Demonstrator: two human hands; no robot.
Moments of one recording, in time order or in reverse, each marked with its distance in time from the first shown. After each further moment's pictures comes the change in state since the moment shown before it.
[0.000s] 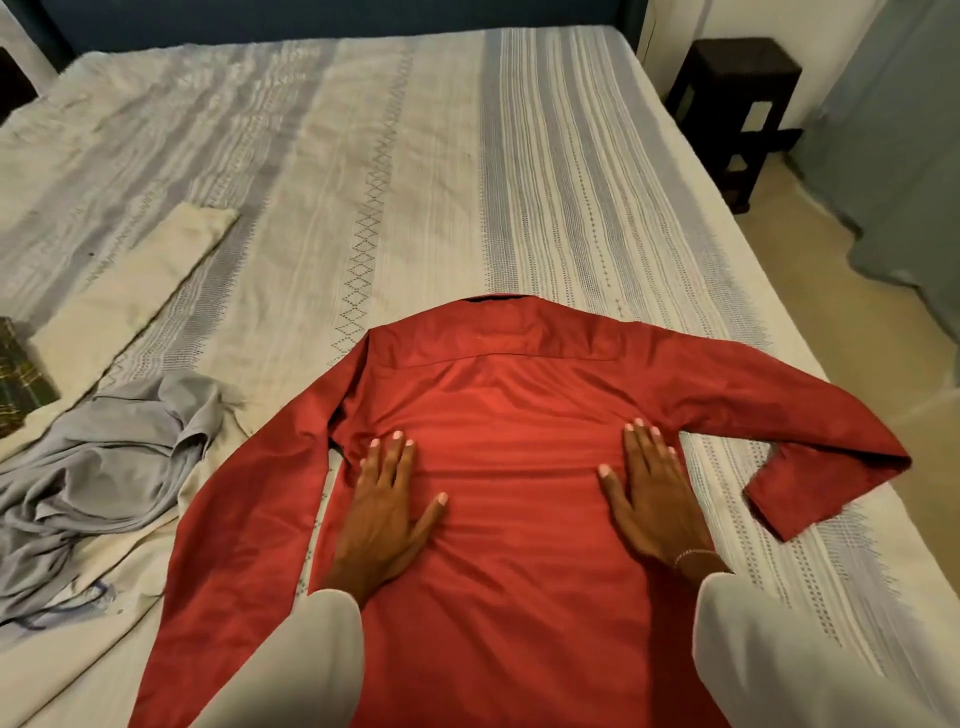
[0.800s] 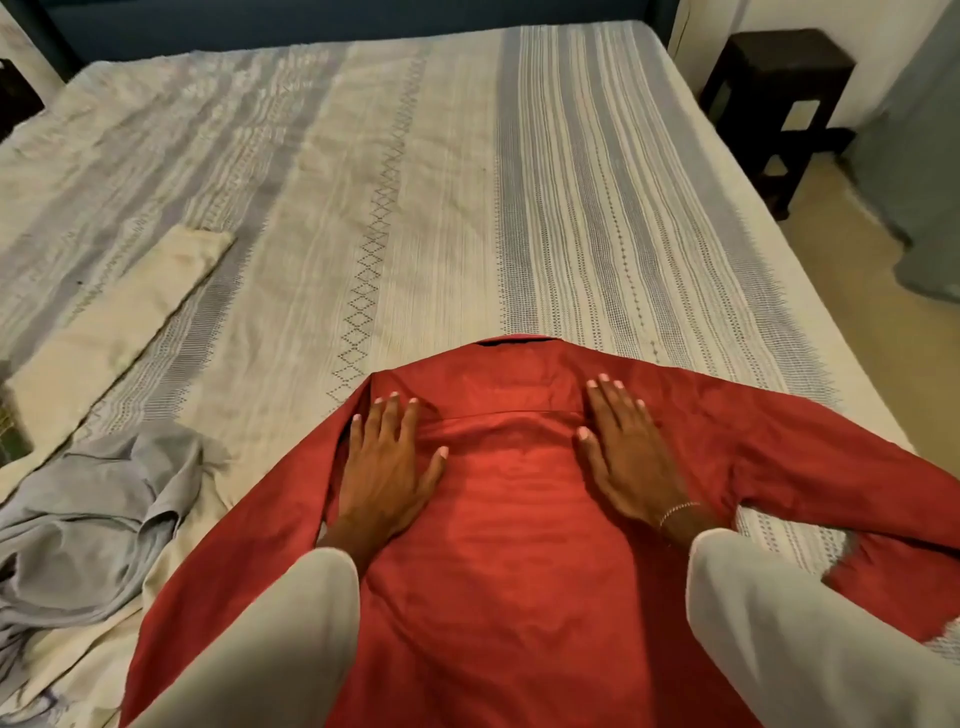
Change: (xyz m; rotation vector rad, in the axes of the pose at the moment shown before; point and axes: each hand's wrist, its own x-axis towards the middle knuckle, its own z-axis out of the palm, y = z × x) left_hand 0.141 -0.008 -0.038 0.161 0.115 -0.033; right_hand 0.151 -0.039 -0.007 0.029 0.050 -0.211
